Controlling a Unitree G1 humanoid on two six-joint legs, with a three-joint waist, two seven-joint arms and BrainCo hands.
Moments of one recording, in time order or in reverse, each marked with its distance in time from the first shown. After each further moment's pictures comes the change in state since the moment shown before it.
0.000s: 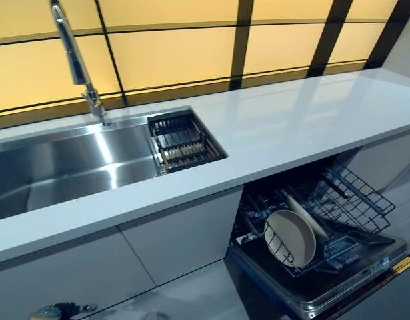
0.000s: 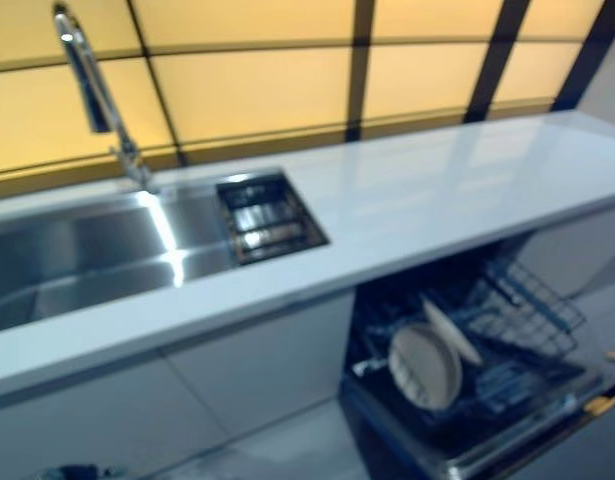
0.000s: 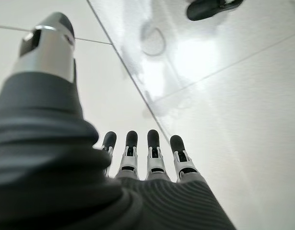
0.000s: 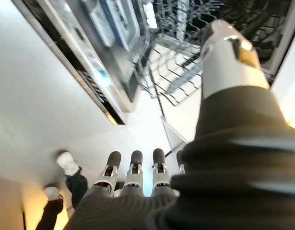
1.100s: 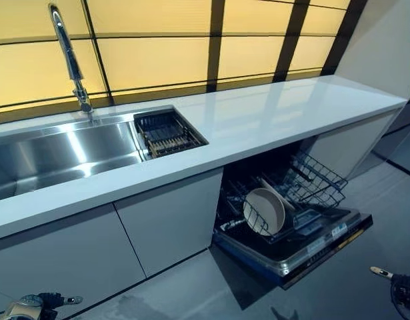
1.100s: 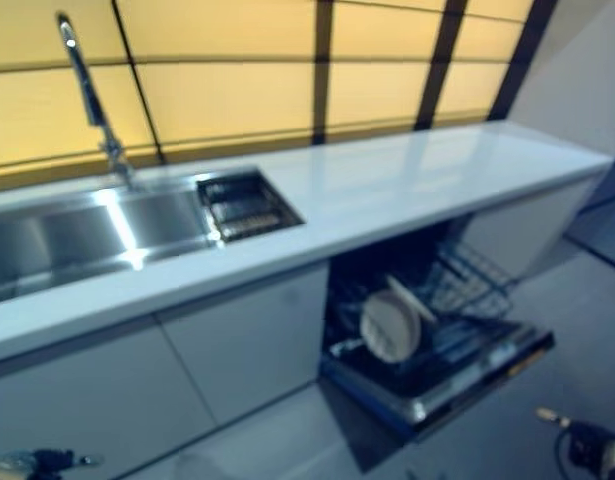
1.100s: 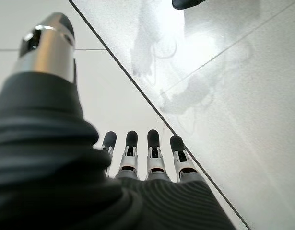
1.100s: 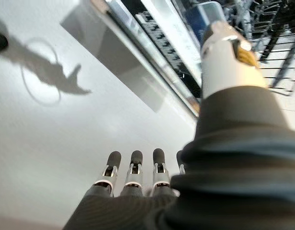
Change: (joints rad) left arm 0.012 0.106 -0.026 0.011 0.006 0.021 -0.081; right arm 0.054 0.291 0.036 0.209 0.166 -0.074 0.028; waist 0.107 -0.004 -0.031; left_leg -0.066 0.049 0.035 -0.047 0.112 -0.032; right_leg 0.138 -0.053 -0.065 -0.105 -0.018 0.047
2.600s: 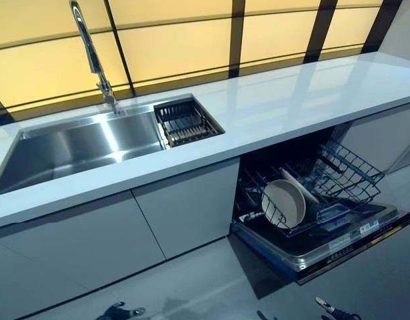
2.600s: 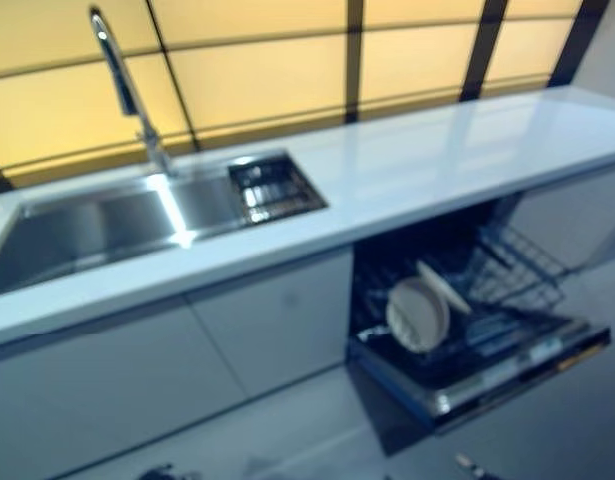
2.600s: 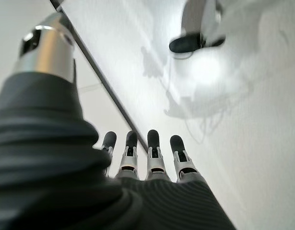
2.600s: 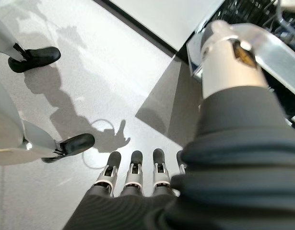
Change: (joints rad) left arm 0.089 -0.417 -0.118 -0.029 -0.069 -0.183 0.343; right arm 0.097 0.330 0.066 0.062 0.264 -0.078 0.032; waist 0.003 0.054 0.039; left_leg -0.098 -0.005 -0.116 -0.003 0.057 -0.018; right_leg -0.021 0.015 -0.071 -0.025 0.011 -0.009
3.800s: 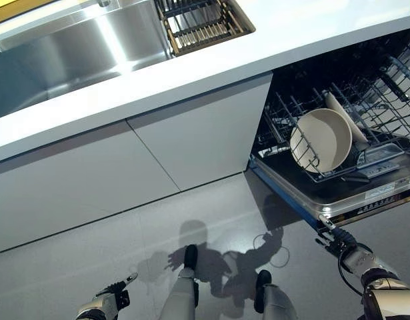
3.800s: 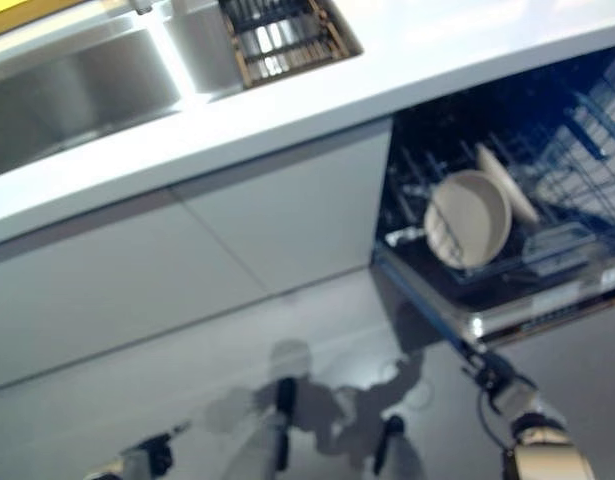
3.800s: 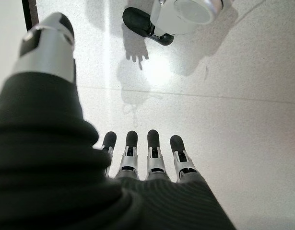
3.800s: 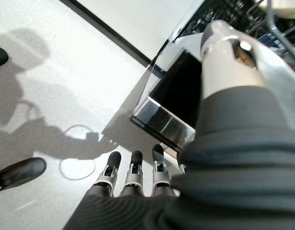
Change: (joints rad) left arm -0.170 0.033 0.197 0.051 -0.423 0.201 0.072; right arm -0.394 -0.113 0.004 -0.021 0.176 -0.091 -0.071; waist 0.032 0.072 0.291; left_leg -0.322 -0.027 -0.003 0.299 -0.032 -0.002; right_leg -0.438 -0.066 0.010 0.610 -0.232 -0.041
